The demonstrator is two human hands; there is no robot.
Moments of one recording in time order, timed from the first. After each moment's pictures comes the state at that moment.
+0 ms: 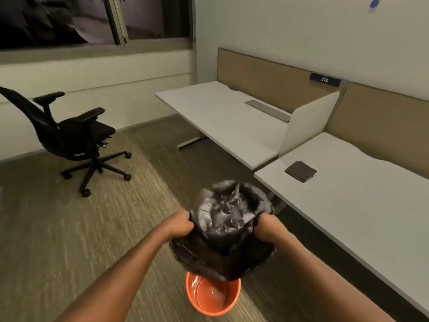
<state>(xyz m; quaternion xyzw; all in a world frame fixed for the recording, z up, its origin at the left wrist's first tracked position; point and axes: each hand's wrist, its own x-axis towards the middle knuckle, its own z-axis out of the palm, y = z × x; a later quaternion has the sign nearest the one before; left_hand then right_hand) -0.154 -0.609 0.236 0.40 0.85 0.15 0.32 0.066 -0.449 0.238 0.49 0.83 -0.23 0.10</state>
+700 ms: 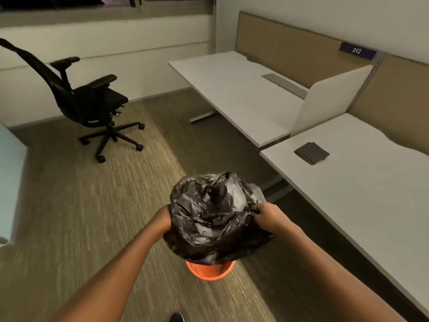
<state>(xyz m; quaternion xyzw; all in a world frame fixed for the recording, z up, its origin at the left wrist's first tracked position) -0.099 -0.646 0.180 0.04 0.77 0.48 0.41 0.108 -0.427 0.198 0.40 0.87 -0.28 0.13</state>
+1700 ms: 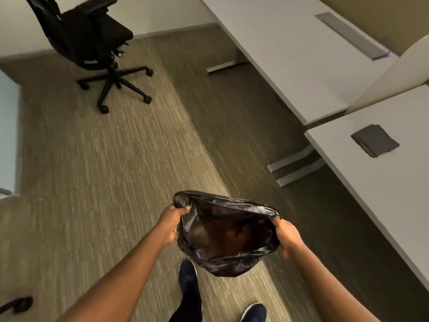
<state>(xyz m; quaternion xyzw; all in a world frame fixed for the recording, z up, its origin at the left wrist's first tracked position) -0.196 -0.641 0.035 -0.15 0.68 0.54 0.47 0.028 -0.426 0.032 0.64 0.52 -0.57 -0.01</state>
